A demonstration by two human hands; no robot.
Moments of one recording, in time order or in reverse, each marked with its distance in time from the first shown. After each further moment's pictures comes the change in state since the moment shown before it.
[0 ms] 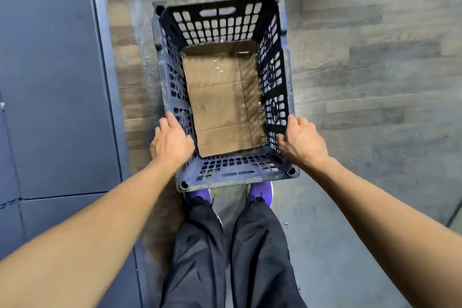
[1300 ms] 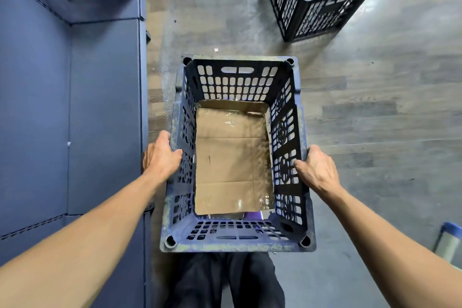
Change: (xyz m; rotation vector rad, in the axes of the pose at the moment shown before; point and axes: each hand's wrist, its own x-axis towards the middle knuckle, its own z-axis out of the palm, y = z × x) left_hand -0.102 0.031 -0.178 -0.262 0.195 -0.052; right_hand -0.092 0.045 -0.159 0.346 0.157 0.134
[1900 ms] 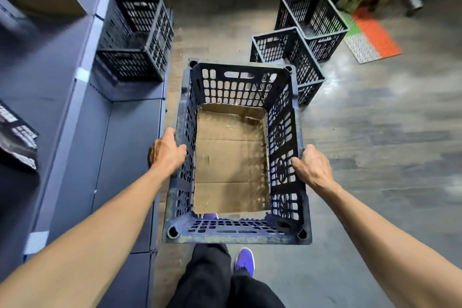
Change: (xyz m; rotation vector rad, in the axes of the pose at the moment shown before) left_hand -0.087 0.109 -0.217 -0.115 0.219 0.136; right_hand -0.087 -0.086 -0.215 -0.006 0.219 -0.145
